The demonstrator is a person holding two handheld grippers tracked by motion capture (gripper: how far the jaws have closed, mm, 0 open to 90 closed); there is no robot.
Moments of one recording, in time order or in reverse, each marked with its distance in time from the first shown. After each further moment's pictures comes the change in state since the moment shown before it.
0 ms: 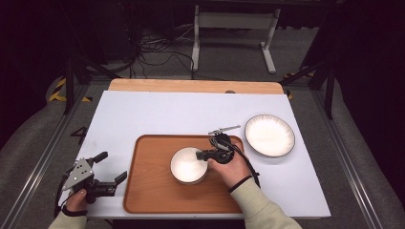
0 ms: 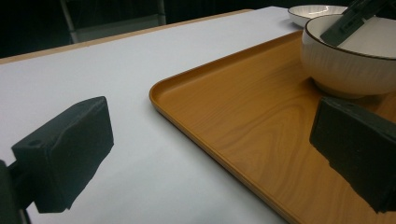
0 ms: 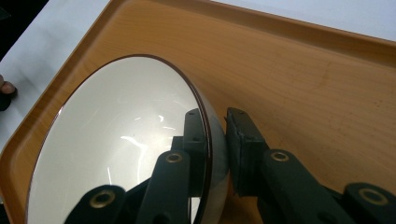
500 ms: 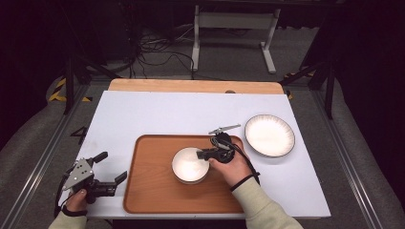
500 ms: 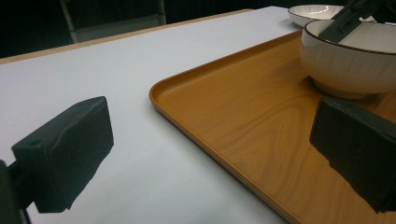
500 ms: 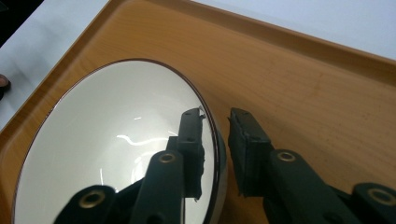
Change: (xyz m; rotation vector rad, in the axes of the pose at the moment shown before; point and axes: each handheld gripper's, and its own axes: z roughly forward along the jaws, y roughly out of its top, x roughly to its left) left arm 0.000 0.000 0.000 0.001 -0.001 0.001; right arm -0.005 0.001 0.000 -0.010 -0.001 -0.050
